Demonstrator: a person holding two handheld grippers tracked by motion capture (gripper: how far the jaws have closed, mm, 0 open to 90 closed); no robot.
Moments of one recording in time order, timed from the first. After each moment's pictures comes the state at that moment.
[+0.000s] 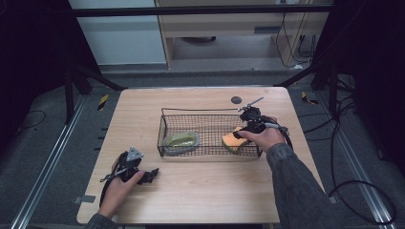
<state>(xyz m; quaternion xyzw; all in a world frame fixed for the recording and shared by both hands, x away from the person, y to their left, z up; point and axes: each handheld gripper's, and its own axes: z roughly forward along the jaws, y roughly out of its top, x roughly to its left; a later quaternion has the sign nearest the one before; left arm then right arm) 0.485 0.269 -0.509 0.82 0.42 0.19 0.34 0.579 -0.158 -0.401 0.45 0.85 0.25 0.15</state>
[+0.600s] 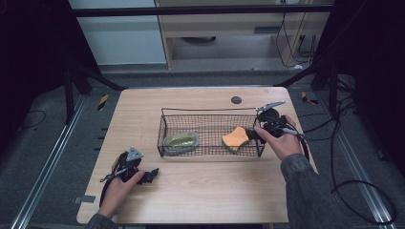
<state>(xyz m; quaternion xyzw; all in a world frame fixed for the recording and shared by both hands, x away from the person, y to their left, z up) 0.485 0.269 -0.509 0.82 0.42 0.19 0.34 0.549 -0.202 -0.387 0.48 0.80 0.28 0.22</state>
